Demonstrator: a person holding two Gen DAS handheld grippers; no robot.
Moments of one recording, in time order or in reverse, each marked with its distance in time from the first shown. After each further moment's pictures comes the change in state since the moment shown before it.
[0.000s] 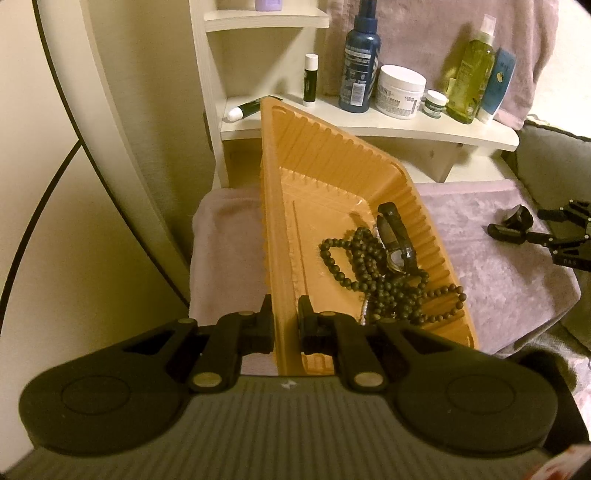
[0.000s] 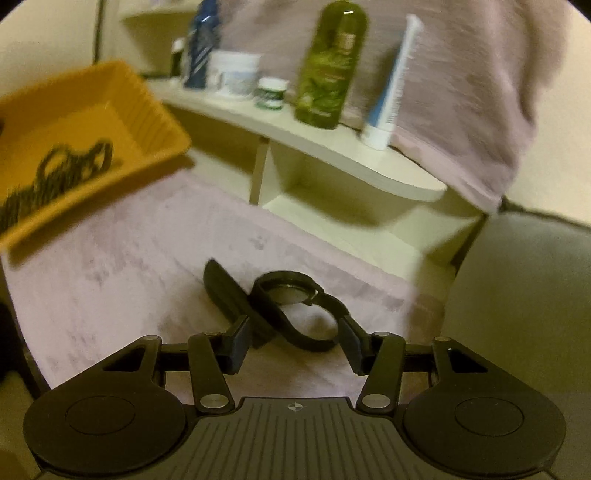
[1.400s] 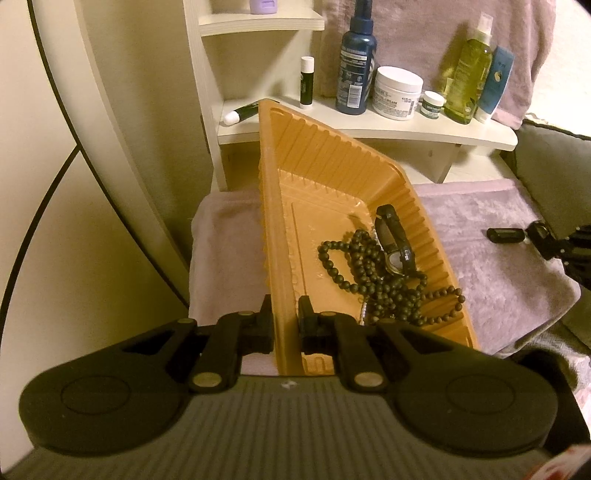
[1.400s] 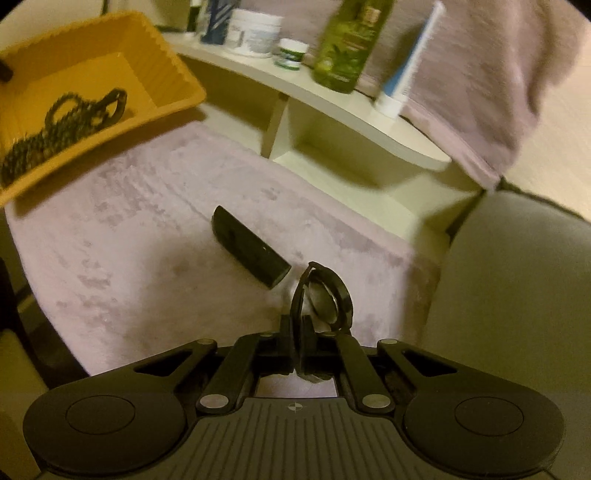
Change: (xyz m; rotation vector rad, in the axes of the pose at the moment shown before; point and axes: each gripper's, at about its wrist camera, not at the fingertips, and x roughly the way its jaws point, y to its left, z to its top) left arm -0.001 -0.003 0.003 0.011 -0.002 0.004; right arm -0.023 0.027 -0.013 0.079 0.108 -0.048
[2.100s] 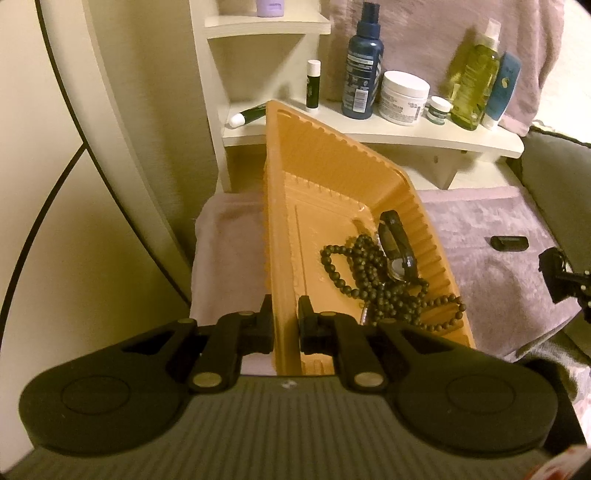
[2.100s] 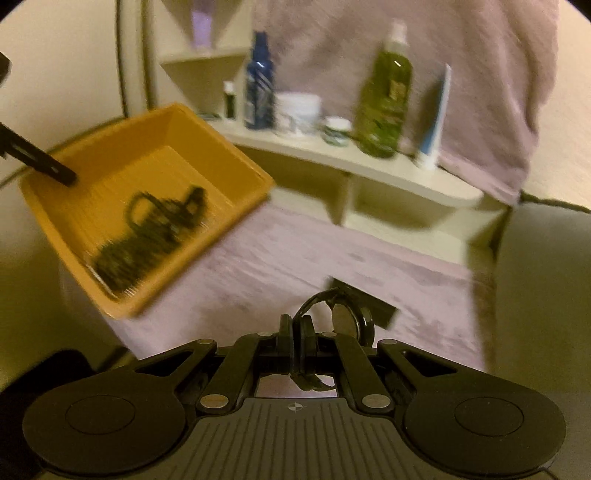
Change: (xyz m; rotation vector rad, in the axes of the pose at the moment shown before) left arm -0.001 -0.002 0.002 -0.030 -0.006 0.017; right arm -0.061 0.072 0.029 0.166 -0.176 0.158
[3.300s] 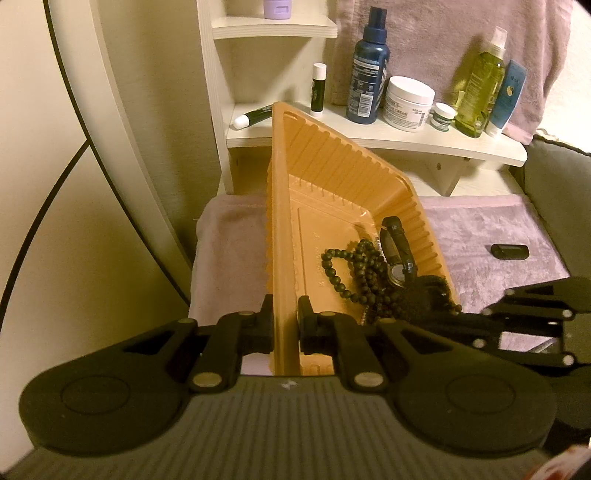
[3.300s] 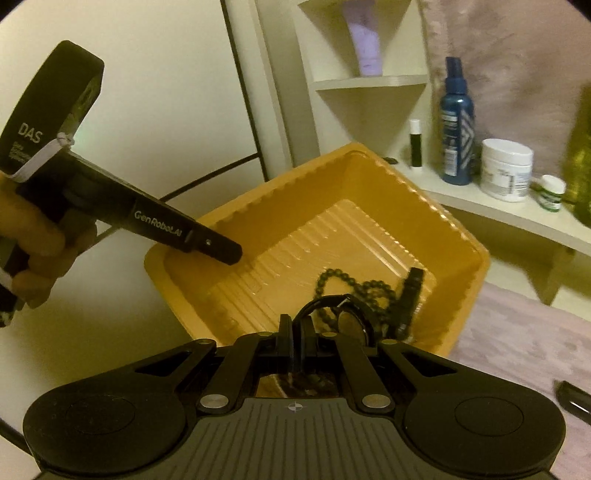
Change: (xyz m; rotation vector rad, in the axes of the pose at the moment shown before) left arm 0.000 -0.001 0.002 -0.022 -0.007 0.008; right arm 0.072 0.124 0.067 -0.009 -0.063 0.380
